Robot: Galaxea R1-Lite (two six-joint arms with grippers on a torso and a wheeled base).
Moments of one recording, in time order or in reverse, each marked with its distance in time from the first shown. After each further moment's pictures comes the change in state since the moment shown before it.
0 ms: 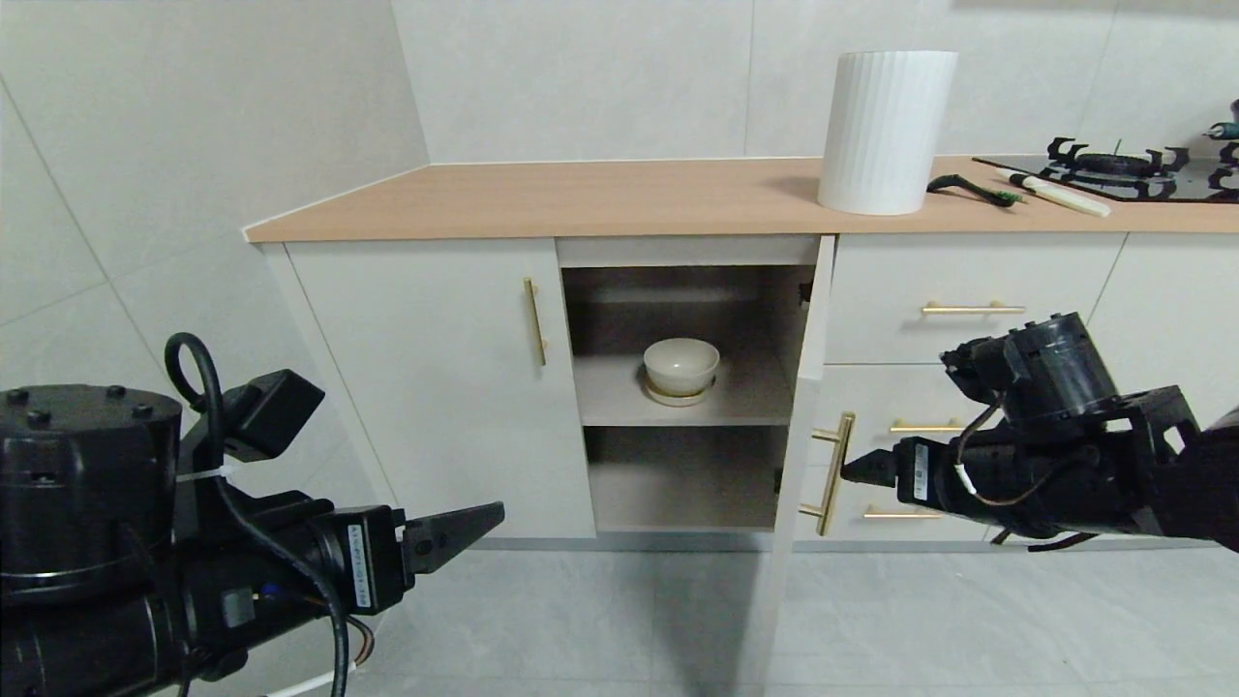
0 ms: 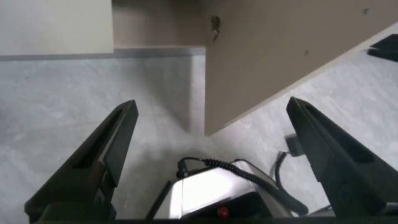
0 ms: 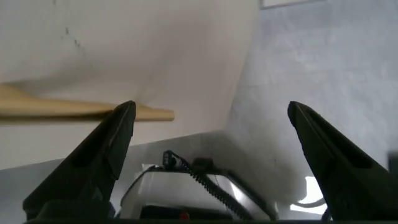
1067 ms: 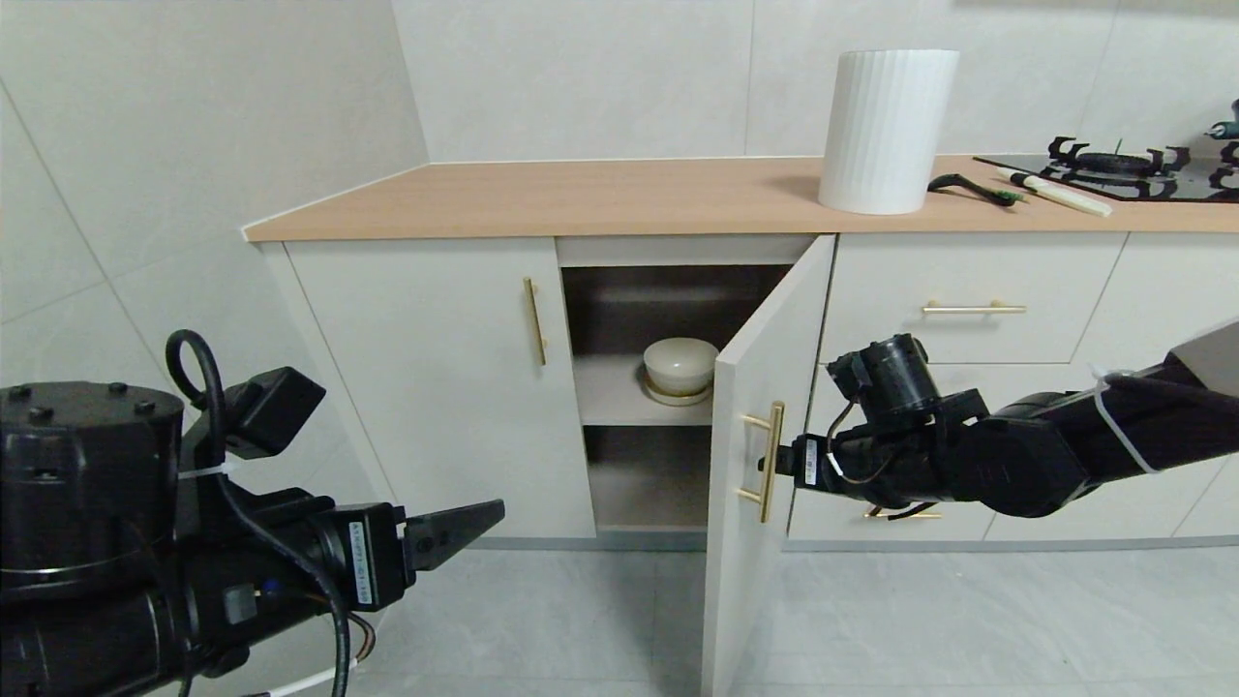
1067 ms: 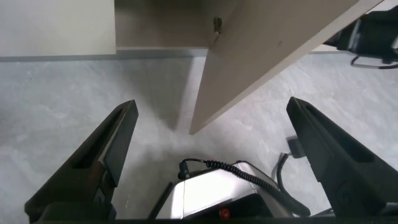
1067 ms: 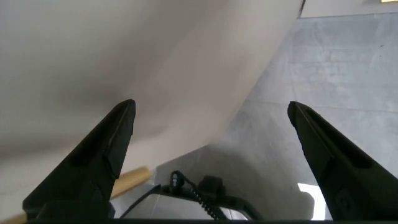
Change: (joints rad) left arm 0.000 0.003 -0.005 0.000 0.002 0.005; right arm 0.040 0.327 -0.209 -0.122 0.029 -0.019
